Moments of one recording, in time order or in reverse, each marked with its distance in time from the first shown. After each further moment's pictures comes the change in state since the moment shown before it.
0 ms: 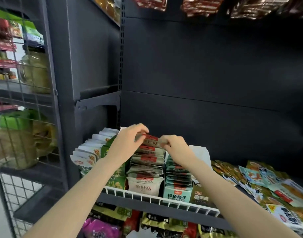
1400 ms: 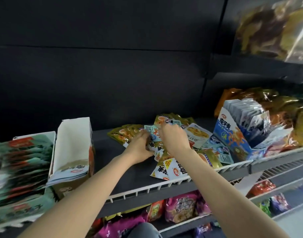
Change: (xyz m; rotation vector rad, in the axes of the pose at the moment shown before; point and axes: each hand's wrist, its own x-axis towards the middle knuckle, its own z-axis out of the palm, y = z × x) left_hand 0.039 0.176 0.389 -0.124 -0.723 -0.018; right_hand -0.123 0.313 -0.090 -0.549 0.094 0.452
